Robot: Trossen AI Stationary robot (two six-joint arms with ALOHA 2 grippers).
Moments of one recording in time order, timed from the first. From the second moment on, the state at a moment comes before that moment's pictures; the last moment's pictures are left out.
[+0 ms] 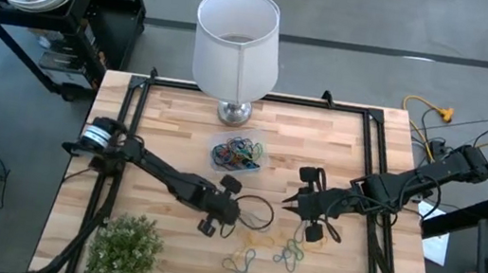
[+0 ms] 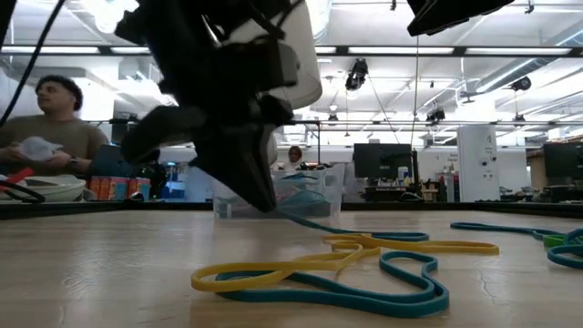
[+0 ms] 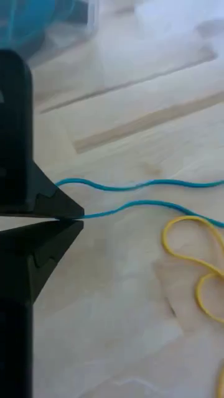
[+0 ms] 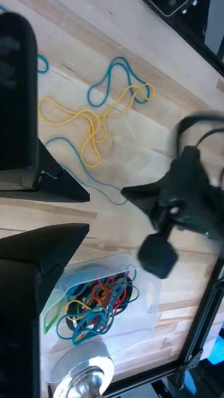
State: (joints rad) left arm -0.29 1.86 1.15 -0.32 -0.22 0.22; right arm 0.40 1.19 0.90 -0.40 0.29 -0.03
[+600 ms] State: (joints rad) left arm -0.41 1.79 1.16 -0.30 -0.77 0.25; right arm 0.40 1.19 0.90 -0.41 0.29 -0.03
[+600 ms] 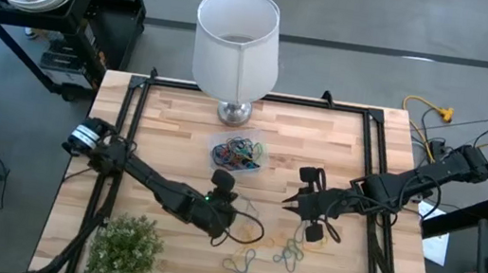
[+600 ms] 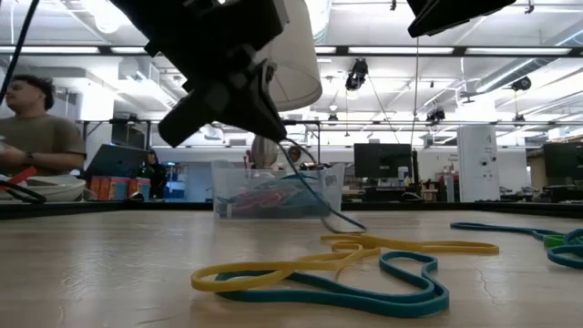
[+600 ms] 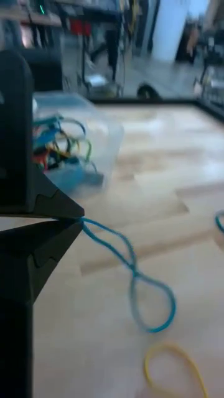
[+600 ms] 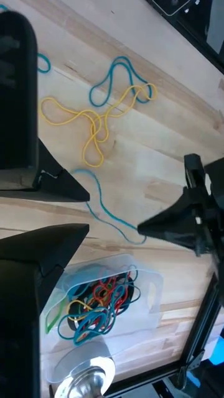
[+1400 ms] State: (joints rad) left arm -0.39 1.60 1.16 -0.30 -0.98 0.36; right arm 0.40 1.19 0.90 -0.41 0.29 -0.03
